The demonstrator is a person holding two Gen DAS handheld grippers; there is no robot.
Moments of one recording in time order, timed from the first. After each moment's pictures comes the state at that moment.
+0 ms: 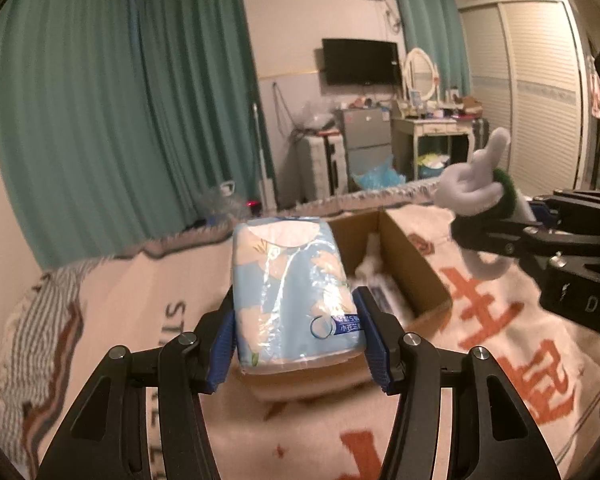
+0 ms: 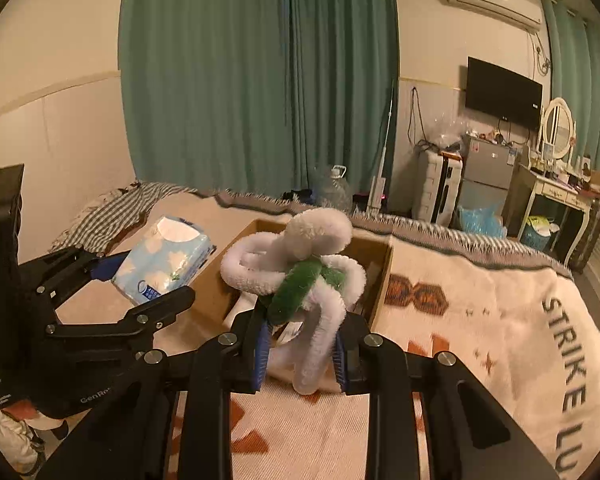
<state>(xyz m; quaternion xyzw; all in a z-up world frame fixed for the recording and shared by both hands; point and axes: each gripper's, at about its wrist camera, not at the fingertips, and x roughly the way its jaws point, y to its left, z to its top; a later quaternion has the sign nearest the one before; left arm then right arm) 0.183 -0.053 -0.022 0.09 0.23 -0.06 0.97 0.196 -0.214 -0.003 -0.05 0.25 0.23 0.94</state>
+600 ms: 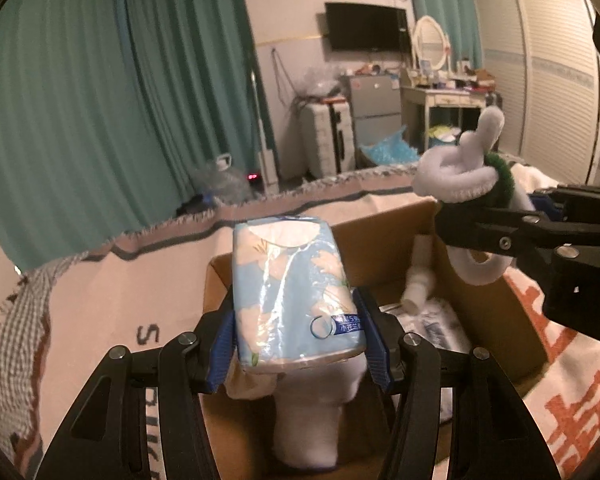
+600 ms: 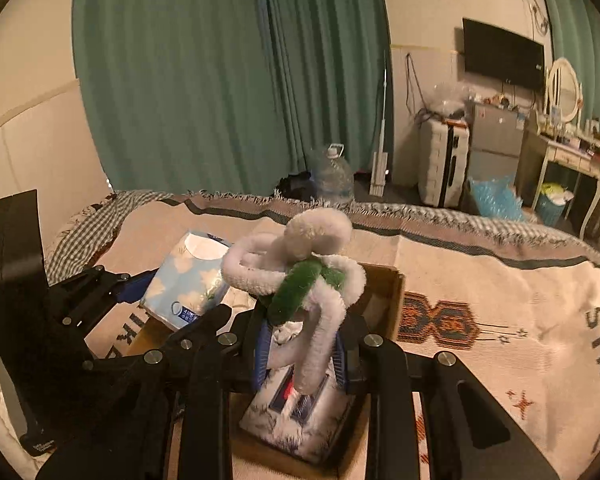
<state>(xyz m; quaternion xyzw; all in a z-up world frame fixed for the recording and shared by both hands) 0.294 -0.053 -0.063 0.09 0.31 -0.04 0.95 0.327 -0.196 -0.032 0.00 0.31 0.24 0.92</state>
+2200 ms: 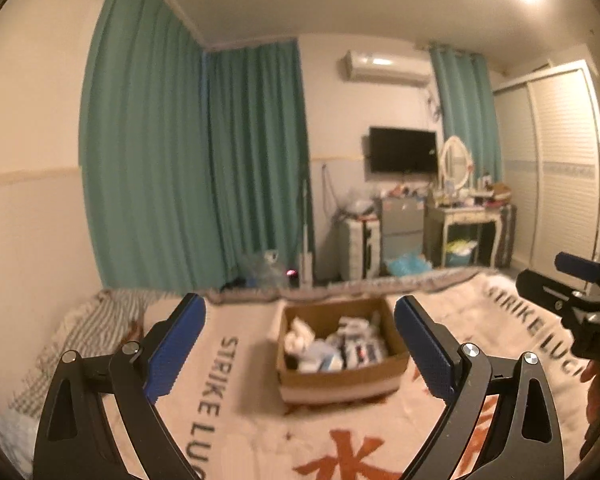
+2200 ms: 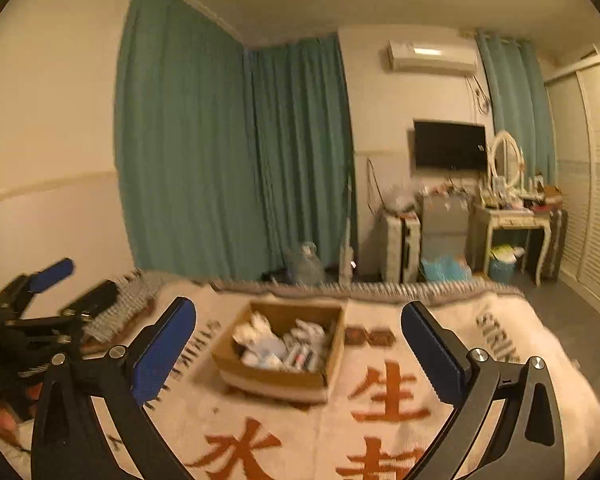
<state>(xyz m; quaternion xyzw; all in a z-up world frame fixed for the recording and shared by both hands) 0.031 -0.041 0.059 0.03 0.11 0.03 0.99 0.038 -0.288 0.085 0.03 0.13 0.17 0.98</state>
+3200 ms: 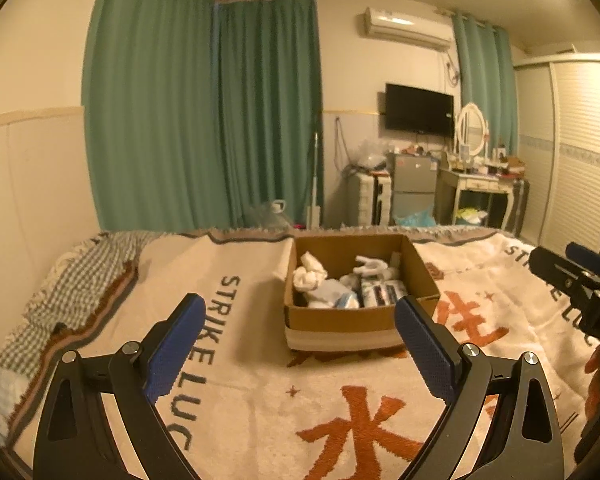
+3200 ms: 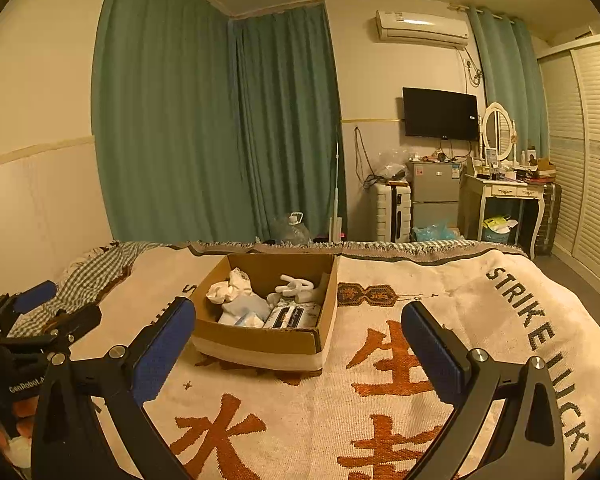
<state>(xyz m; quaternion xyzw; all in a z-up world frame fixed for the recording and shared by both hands) 0.050 -0.024 -0.005 0.01 0.19 0.05 0.98 0.082 -0.270 0.001 0.03 0.17 0.15 0.97</state>
